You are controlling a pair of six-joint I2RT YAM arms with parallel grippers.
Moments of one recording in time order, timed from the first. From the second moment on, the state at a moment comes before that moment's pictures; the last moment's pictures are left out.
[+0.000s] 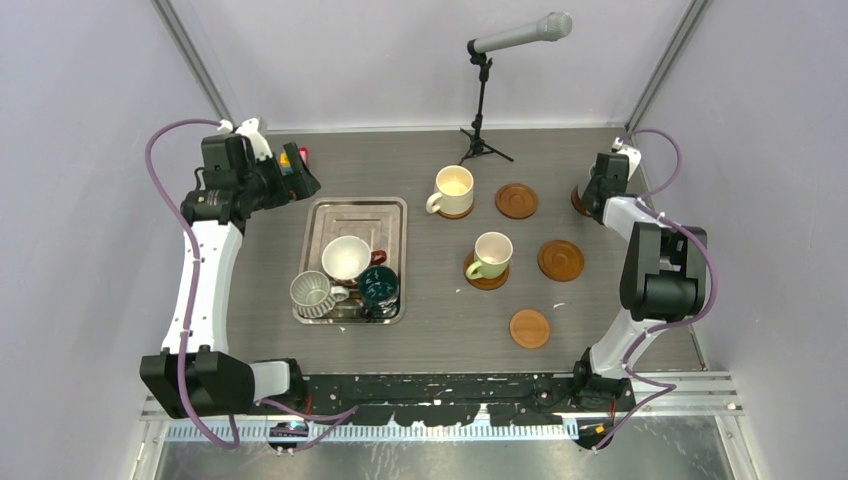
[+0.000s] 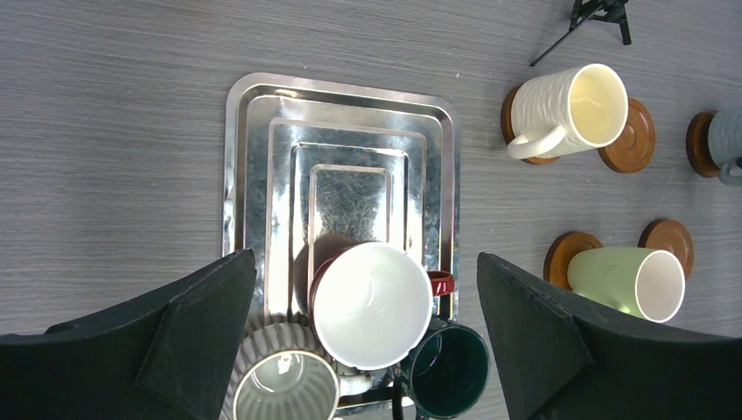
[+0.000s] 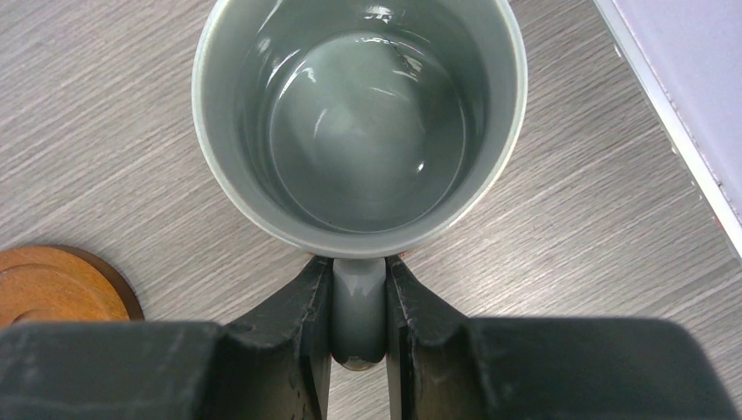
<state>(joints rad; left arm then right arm) 0.07 1.25 1.35 -0.72 0.27 -0.25 -0.13 1.76 1.08 0.00 0.29 0.27</state>
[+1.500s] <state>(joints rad) 0.07 1.25 1.34 -0.72 0.27 -0.24 -0.13 1.72 1.04 0.06 0.25 0.29</state>
